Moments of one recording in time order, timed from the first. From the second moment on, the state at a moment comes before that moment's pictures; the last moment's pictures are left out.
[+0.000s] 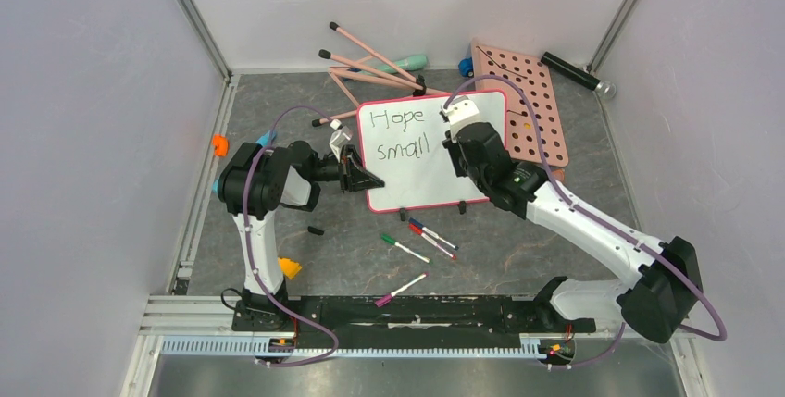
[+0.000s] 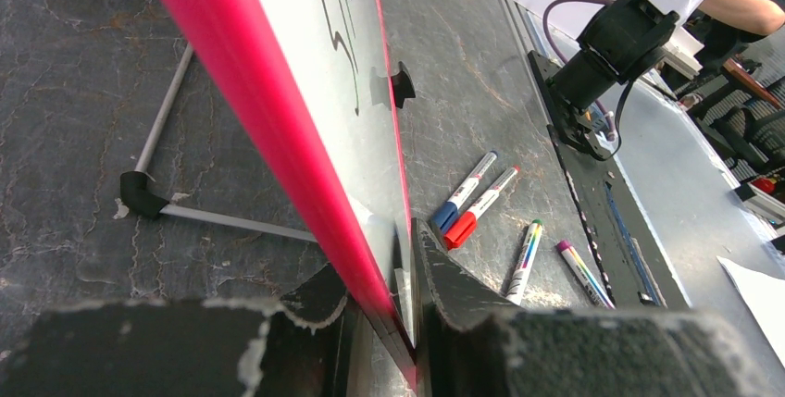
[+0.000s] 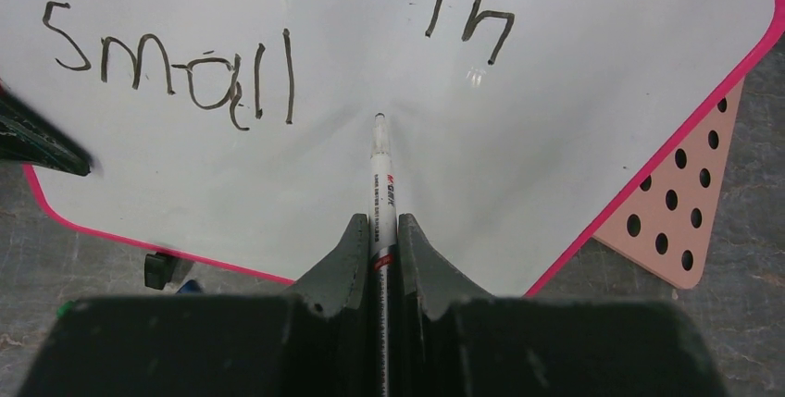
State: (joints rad) left arm -0.19 2.09 0.71 1.47 1.37 -0.56; right arm 0.72 1.25 1.02 -0.30 0.40 0.02
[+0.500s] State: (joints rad) left arm -0.19 2.09 0.71 1.47 1.37 -0.56; right arm 0.70 1.30 1.02 -0.27 0.41 0.02
